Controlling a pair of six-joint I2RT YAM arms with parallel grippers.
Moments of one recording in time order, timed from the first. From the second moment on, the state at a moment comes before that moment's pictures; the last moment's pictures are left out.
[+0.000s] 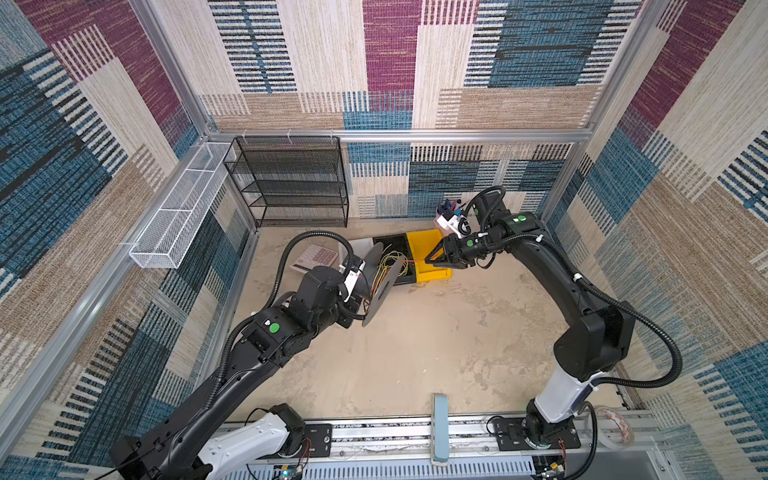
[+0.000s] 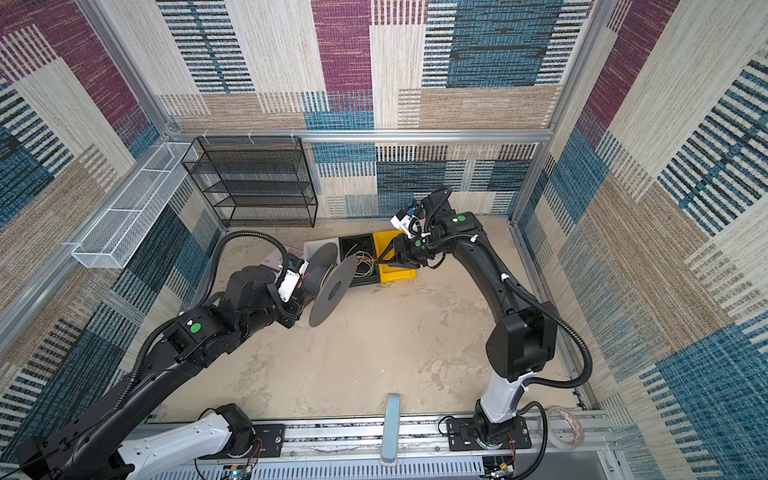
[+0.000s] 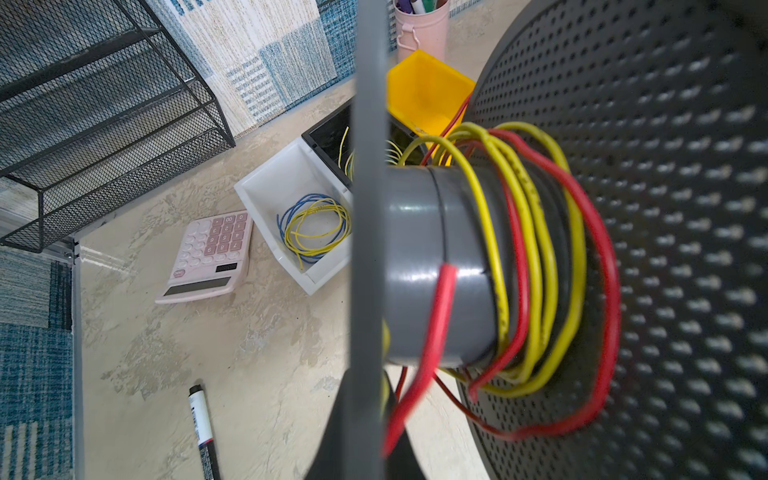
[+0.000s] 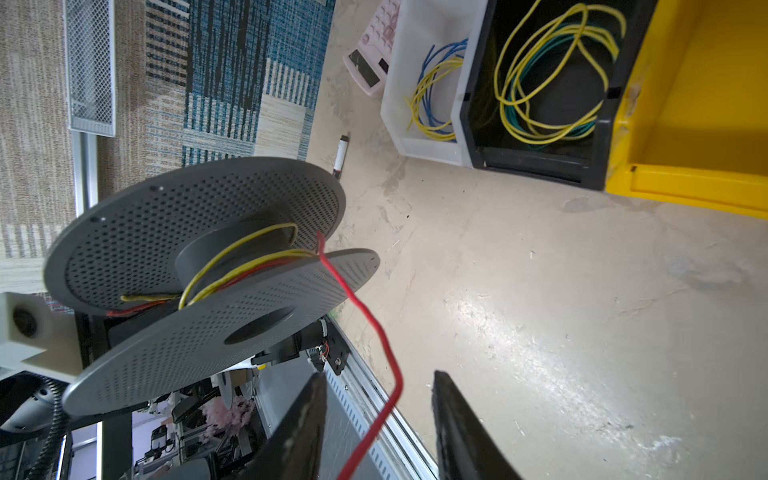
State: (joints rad) left arm -0.69 1.00 1.13 -0.77 -0.24 0.03; right arm 0.31 1.74 1.75 -1.05 -0.83 0.27
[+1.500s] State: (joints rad) left arm -0.72 0.98 1.12 -0.77 -0.24 0.03; right arm 0.24 1.75 1.63 -0.90 -1.15 0.39
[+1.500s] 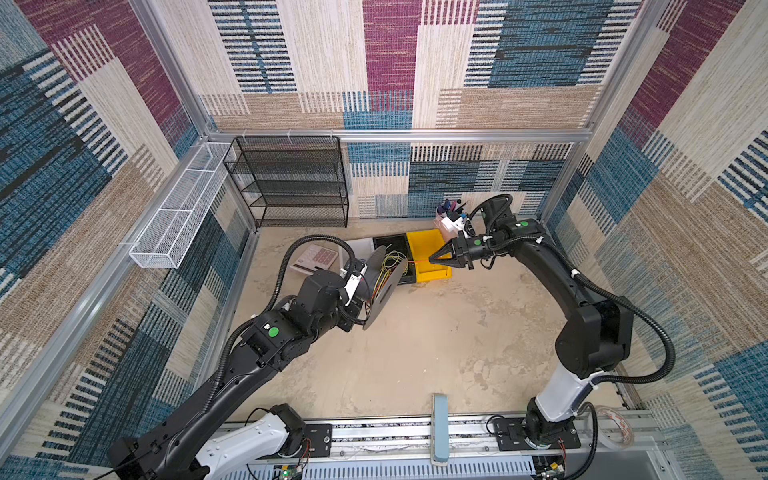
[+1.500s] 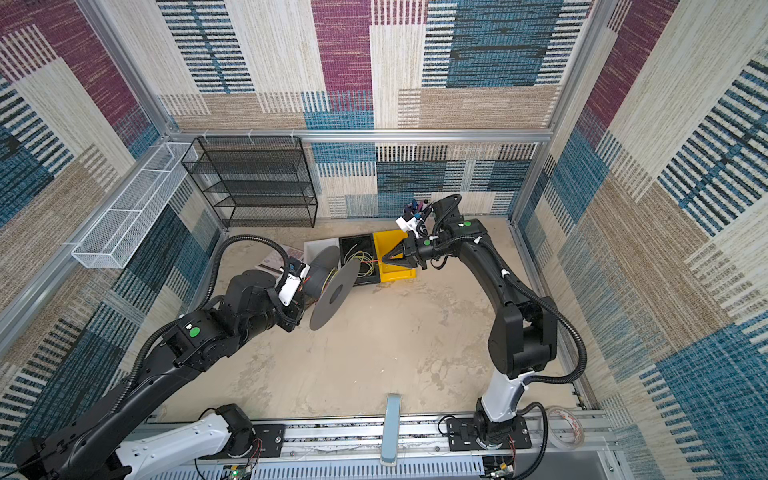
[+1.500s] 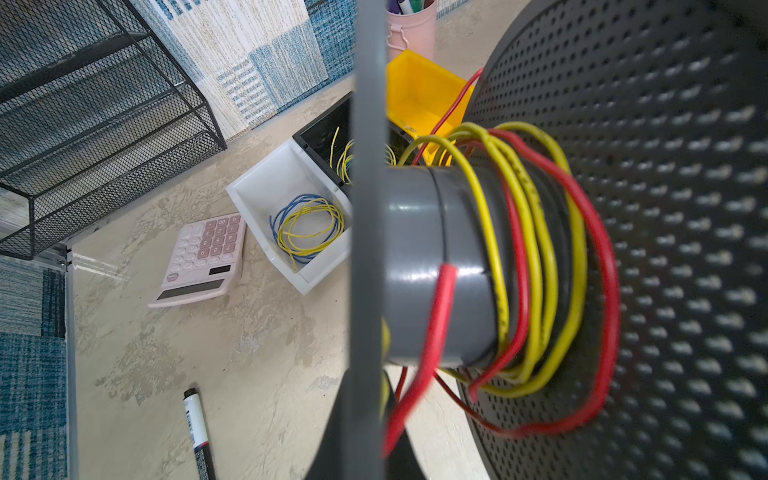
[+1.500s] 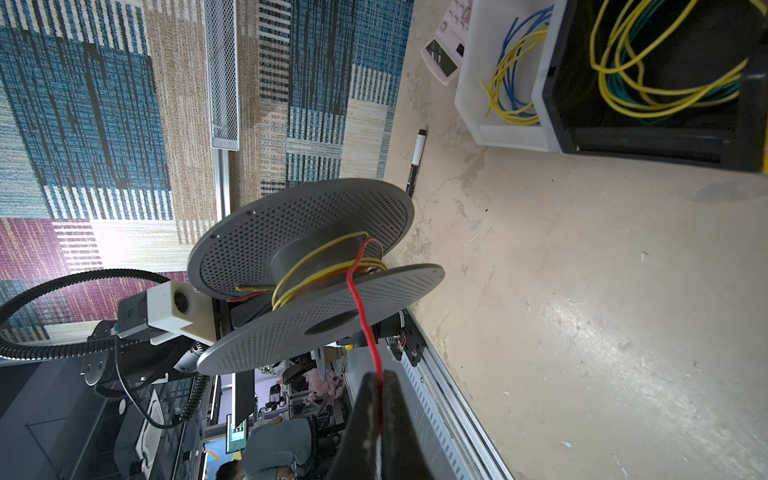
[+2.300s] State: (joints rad) left arm -0.72 1.00 1.12 -0.76 -0.26 0.03; right arm 0.23 1.53 1.67 -0.86 -0.99 0.34
